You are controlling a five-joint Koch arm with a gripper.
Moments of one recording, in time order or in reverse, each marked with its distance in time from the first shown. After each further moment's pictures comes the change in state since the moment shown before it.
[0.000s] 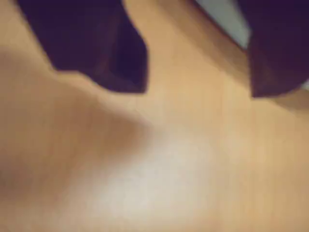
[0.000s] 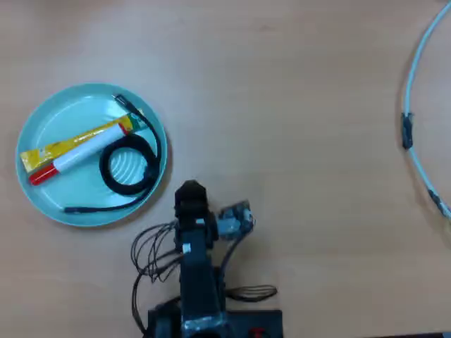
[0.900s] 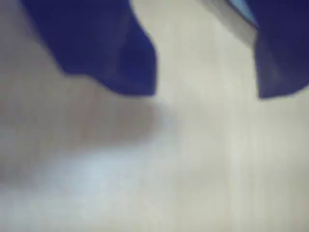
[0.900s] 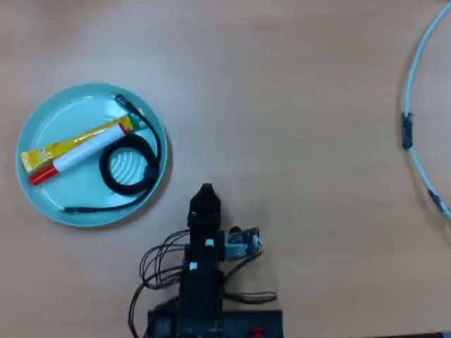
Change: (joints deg) arm 9.4 0.0 25.8 -28.3 0.0
